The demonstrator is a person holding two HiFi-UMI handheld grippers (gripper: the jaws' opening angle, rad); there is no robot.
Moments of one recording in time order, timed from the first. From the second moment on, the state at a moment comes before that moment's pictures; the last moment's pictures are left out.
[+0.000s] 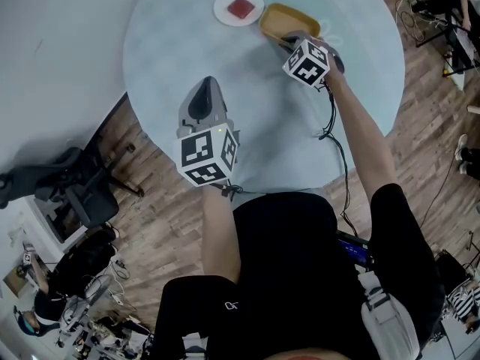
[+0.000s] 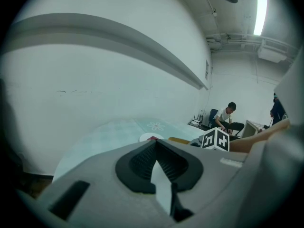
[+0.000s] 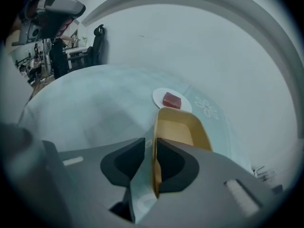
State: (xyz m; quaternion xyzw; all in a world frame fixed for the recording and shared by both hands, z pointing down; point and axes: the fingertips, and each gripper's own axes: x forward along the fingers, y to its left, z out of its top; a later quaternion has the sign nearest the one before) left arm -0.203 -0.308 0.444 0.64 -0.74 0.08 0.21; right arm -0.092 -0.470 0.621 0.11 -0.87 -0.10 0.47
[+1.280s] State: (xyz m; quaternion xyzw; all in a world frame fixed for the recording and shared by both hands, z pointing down) left arm -0.117 -0.322 0.382 0.69 -0.71 0.04 0.12; right arm 0.068 -0.410 0.350 0.41 -0.91 0.06 -0.03
